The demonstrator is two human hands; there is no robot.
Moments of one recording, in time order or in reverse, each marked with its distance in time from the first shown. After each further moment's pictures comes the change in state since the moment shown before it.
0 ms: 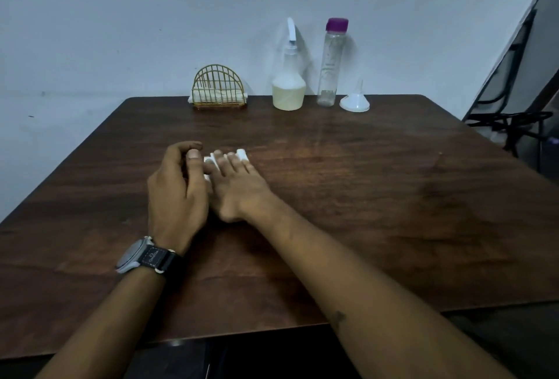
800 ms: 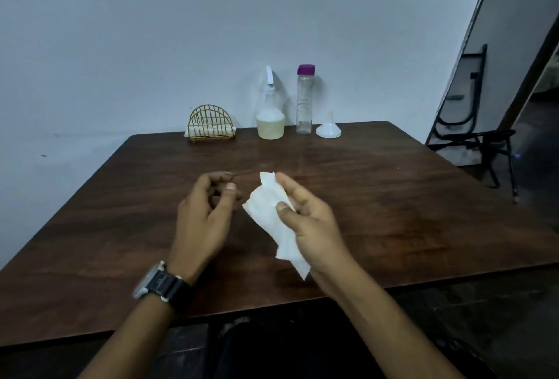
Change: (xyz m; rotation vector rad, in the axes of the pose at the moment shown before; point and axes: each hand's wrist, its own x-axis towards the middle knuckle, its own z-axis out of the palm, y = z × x) left_hand -0.039 0.072 -0.019 -0.275 -0.254 -0.158; right_hand -0.181 0.026 -0.036 1.406 0.554 0.125
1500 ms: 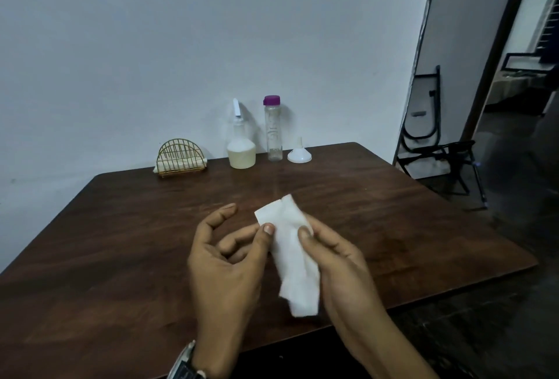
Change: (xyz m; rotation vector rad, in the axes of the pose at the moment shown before) left_hand -0.058 0.085 0.064 -0.607 0.083 -0.158; right_hand -0.039 -0.021 -0.059 0.352 0.127 -0.056
